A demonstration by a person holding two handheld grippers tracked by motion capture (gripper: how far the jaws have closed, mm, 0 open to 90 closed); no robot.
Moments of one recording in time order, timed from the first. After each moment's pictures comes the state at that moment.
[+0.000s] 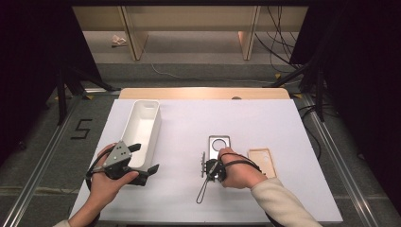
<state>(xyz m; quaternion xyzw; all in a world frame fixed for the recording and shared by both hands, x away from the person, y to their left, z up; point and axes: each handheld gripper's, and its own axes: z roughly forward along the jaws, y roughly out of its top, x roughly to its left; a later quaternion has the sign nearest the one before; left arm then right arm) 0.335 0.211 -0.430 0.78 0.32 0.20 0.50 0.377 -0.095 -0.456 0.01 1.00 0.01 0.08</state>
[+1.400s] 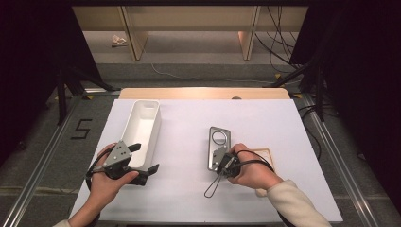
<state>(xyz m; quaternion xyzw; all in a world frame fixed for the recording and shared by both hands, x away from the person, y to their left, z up) 0.335 0.211 -0.430 0.78 0.32 0.20 0.50 0.372 -0.132 -0.431 0.04 0.98 0.17 0.11</state>
